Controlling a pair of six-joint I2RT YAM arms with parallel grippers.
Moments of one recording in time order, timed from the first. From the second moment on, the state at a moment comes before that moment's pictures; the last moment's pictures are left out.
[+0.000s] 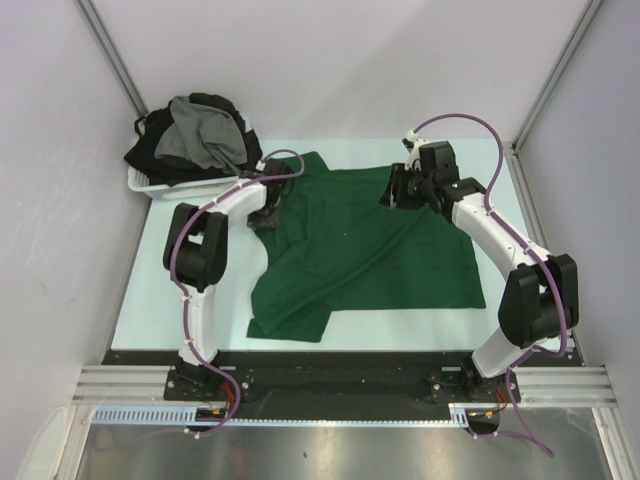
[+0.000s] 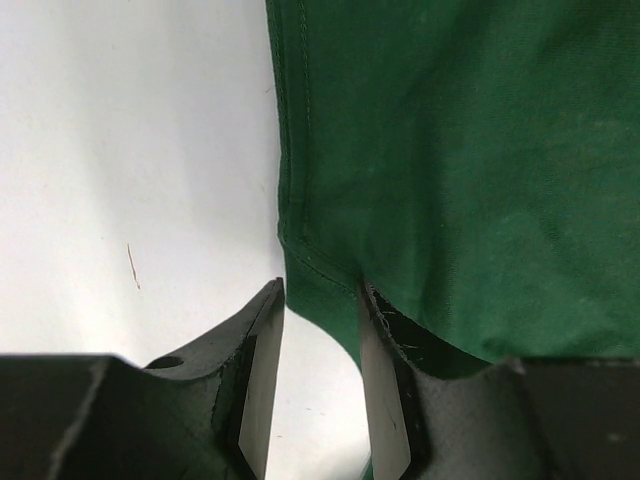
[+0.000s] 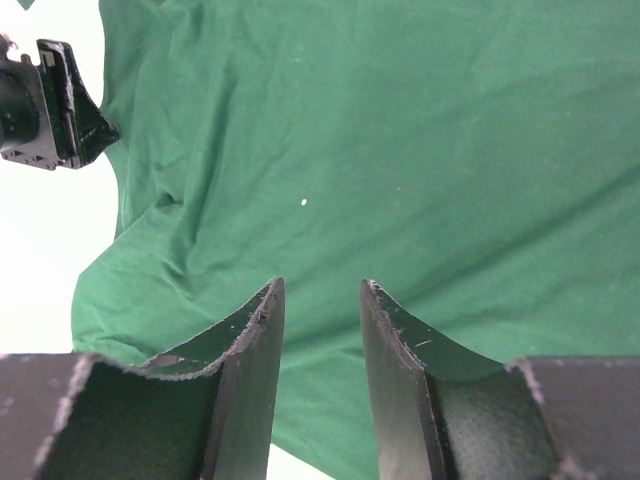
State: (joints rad) left arm -0.33 2.10 1.58 -0.74 -0.39 -0.28; right arm 0.31 1.61 1.34 -0.41 -0.25 0.30
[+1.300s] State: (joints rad) left arm -0.29 2.15 1.63 -0.77 -0.33 -0.26; right arm 0.28 1.61 1.37 -0.46 -0.23 0.27
